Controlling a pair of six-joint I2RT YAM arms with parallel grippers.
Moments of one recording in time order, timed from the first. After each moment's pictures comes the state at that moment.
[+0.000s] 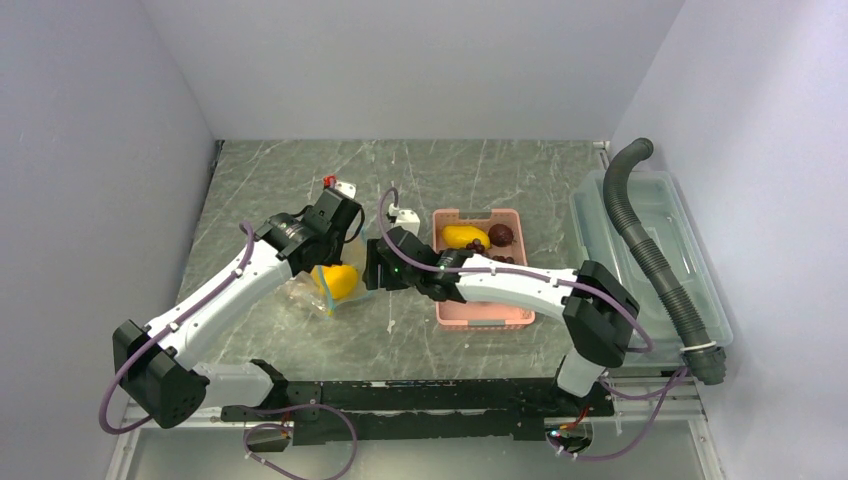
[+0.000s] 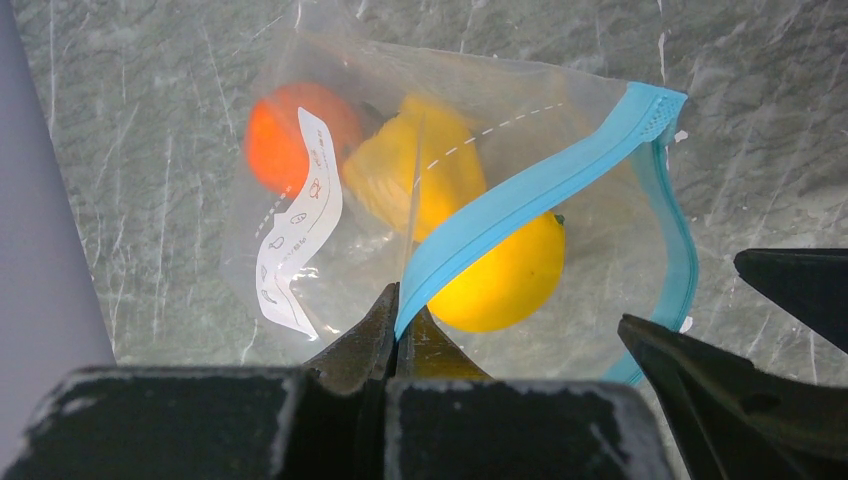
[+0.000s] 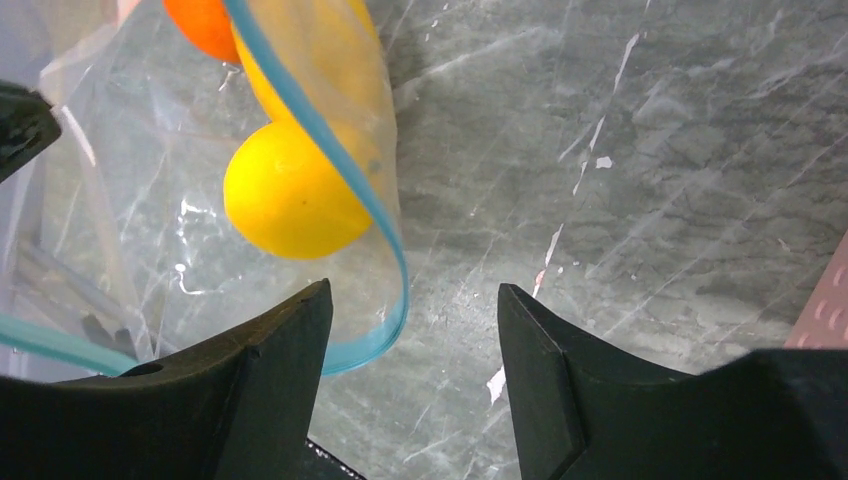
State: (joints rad) left arm -0.64 1.26 1.19 -0.94 -0.47 -0.31; right arm 1.06 1.67 1.18 -0.22 0.23 0.80
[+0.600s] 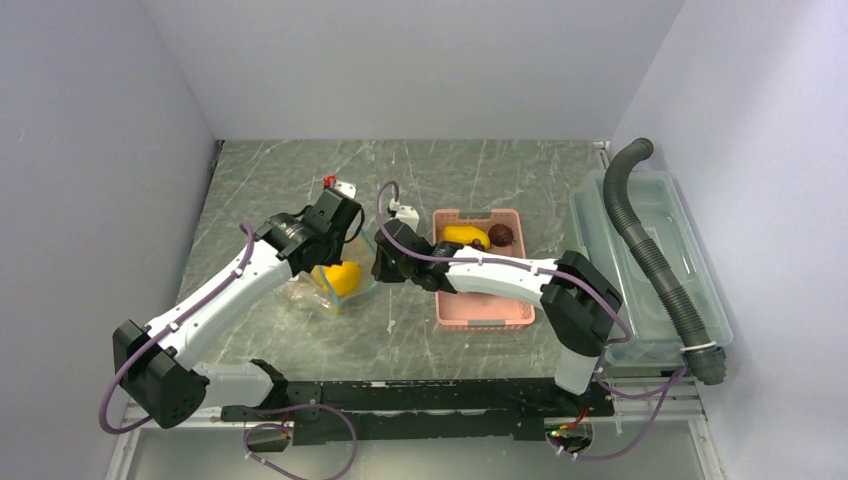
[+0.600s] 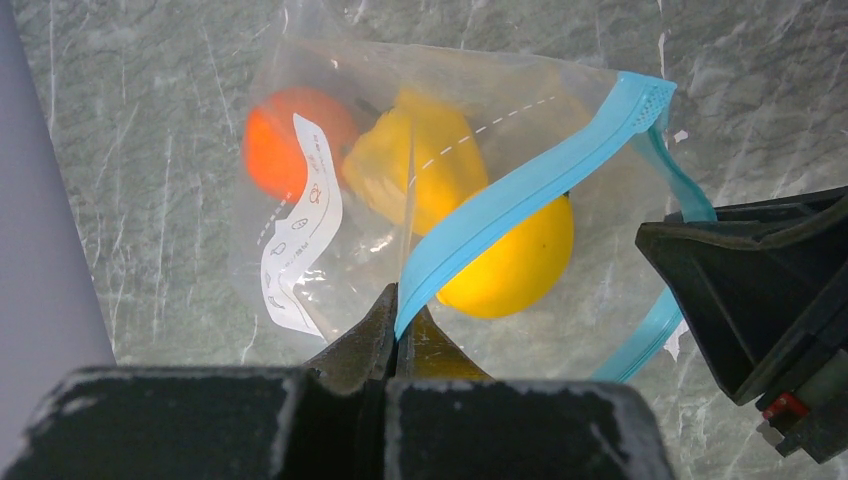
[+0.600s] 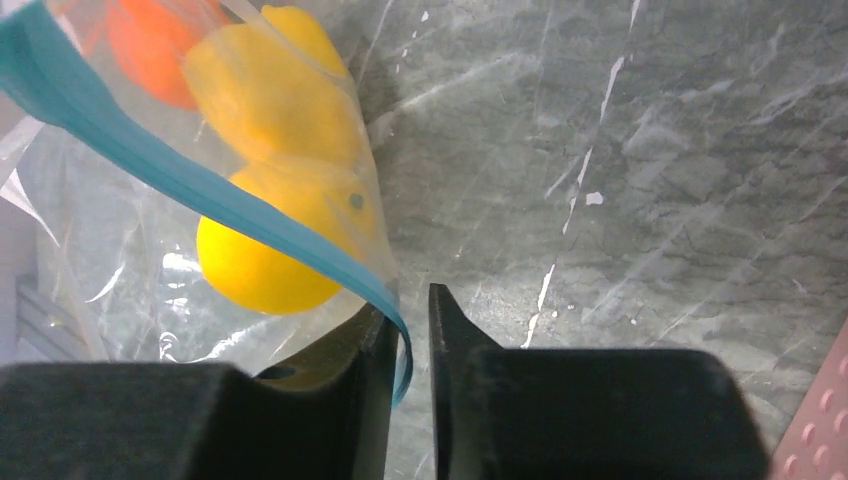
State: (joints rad) left arm -0.65 1.26 1.19 -0.94 -0.48 -0.31; right arm 1.00 1.77 1.22 -0.19 0.20 0.84
